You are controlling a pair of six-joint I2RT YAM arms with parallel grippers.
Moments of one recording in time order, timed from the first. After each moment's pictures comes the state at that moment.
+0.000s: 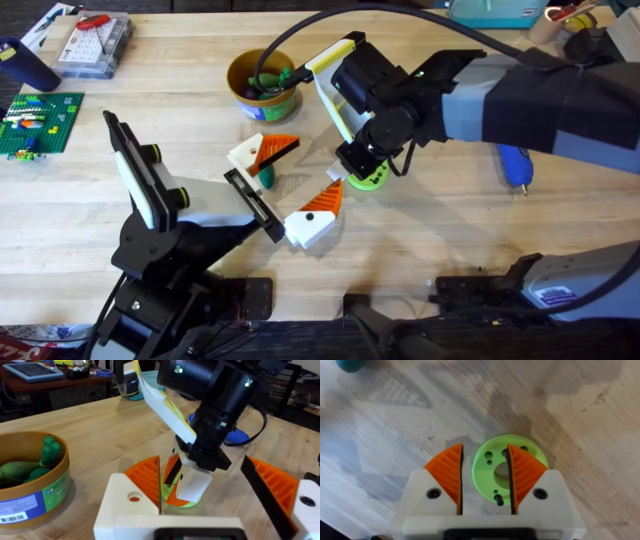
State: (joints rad) left arm -0.42 0.00 0.01 -0.05 0.47 -0.12; right arm 0.73 1.65 1.07 -0.72 -0.08 0.02
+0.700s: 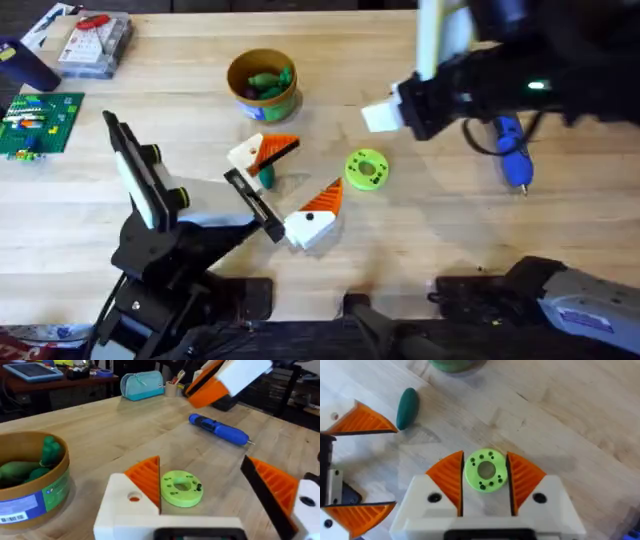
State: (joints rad) left arm -0.42 0.00 0.01 -0.05 0.47 -0.12; right arm 0.63 1.22 1.17 -0.86 -0.04 0.08
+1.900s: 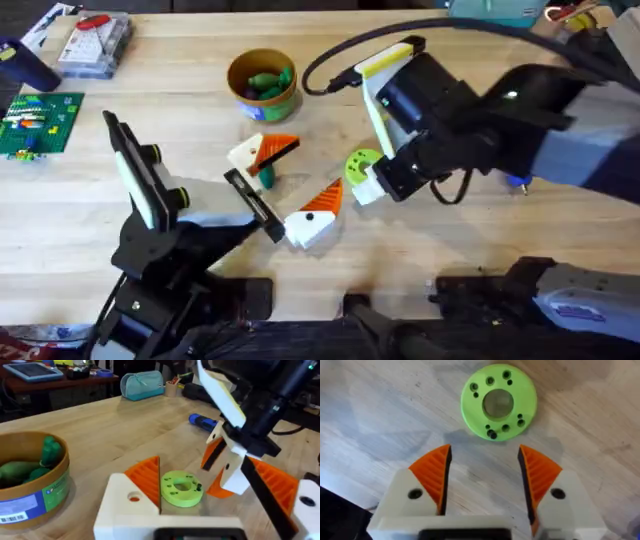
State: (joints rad) left arm -0.42 0.00 0.01 -0.05 0.47 -0.12; right arm 0.72 1.35 0.92 -0.87 -0.04 0.16
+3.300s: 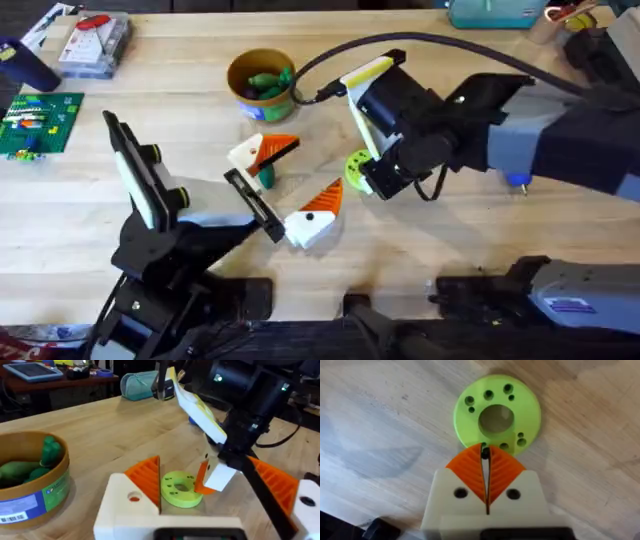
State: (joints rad) left arm -0.42 0.00 0.01 -0.05 0.47 -0.12; right arm 0.73 1.48 0.92 -0.79 -0.02 0.17
